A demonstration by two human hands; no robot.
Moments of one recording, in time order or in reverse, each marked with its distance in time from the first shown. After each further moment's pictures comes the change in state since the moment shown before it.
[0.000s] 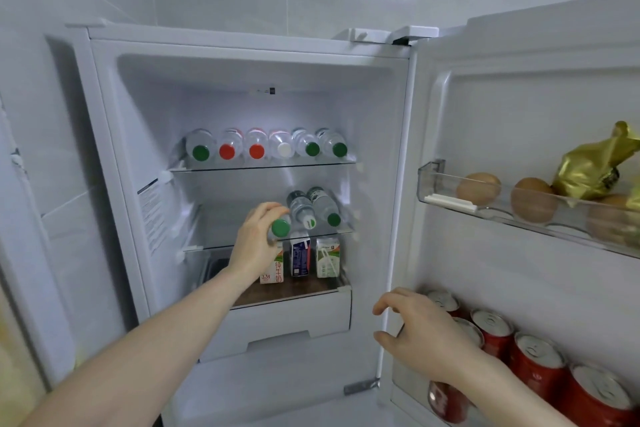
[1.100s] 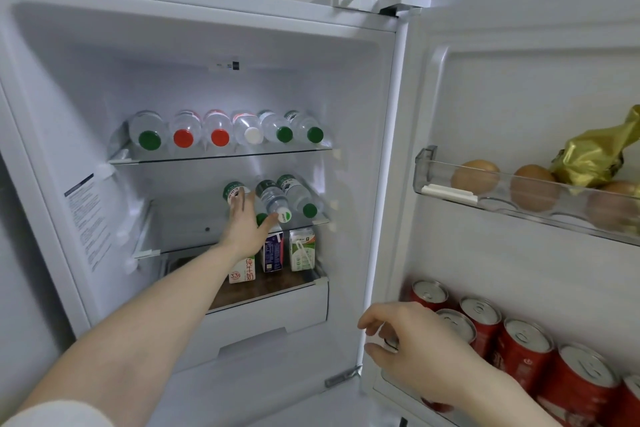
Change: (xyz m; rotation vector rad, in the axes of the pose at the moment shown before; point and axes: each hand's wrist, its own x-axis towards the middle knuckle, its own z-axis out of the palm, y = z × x) left_hand 0.061 -0.057 0.070 -0.014 -0.329 -0.271; right_hand -0.012 -0.011 0.008 0.036 -0.035 0.085
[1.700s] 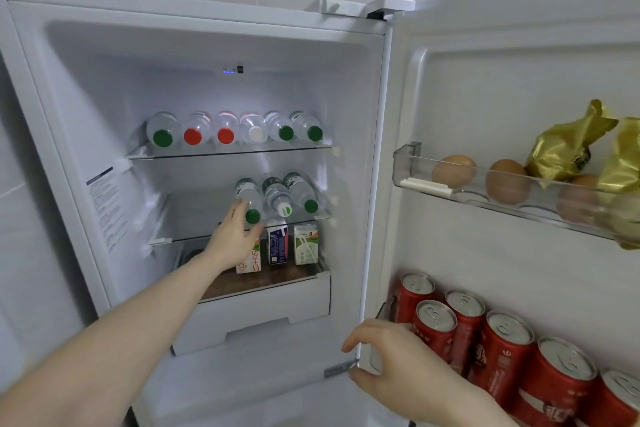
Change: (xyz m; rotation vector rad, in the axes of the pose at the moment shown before) left_hand -0.056 0.001 -0.020 0.068 0.042 -0.013; right_hand -0.016 0.024 0.029 0.114 -0.087 -0.169
